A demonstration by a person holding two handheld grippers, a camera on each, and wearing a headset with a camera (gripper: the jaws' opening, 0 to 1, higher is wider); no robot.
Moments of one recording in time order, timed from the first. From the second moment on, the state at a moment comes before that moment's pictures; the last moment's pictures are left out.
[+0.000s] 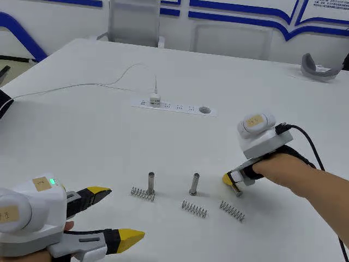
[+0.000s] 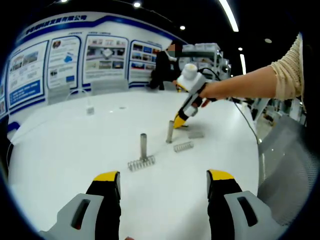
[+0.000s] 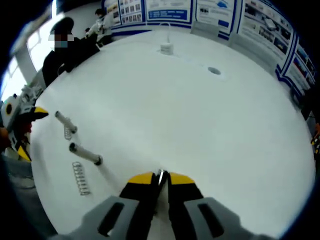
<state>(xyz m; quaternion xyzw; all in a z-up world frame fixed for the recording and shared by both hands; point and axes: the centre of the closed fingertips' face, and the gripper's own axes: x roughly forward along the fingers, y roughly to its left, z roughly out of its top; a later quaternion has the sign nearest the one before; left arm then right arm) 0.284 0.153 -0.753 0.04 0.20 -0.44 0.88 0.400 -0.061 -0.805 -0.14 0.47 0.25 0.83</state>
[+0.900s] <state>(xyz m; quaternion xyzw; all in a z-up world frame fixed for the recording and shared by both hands) 0.286 0.160 -0.753 0.04 0.20 -0.44 0.88 0.395 -0.052 -0.811 -0.25 0.56 0.29 0.74</state>
